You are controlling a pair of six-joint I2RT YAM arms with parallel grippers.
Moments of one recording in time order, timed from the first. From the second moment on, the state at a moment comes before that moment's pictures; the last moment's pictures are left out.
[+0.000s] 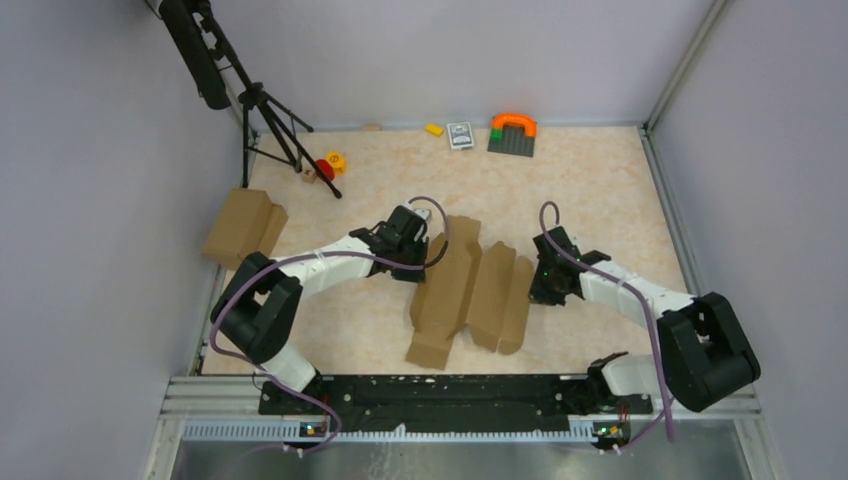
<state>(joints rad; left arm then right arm) -0.67 1.61 0.95 -0.35 0.09 -0.47 0.43 1.29 0.61 -0.50 0.10 0.75</state>
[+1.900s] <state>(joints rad) -0.66 1.64 0.99 -0.45 0.05 -0.44 0.50 1.27 0.78 -0.50 0.01 0.51</state>
